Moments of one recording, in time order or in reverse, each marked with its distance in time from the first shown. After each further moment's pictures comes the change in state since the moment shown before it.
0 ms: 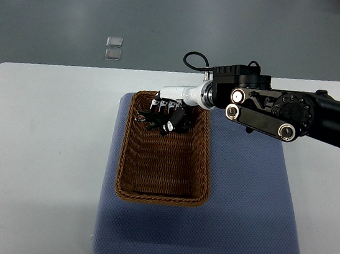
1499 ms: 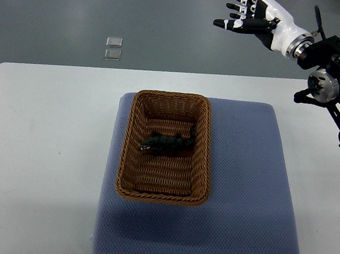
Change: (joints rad) left arm 0.002 0.000 0.003 0.000 -0.001 0.001 0.000; right arm -0.401 -0.154 0.981 -0.039 0.399 -0.141 0.181
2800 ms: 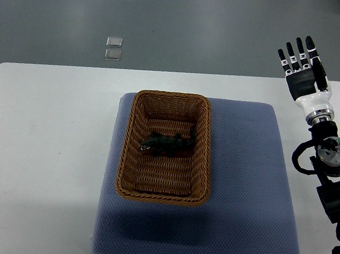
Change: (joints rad) left arm 0.000 0.000 0.001 0.001 0.000 0.000 0.000; right arm -0.342 0.165 0.374 -0.137 0.603 0.209 0.132
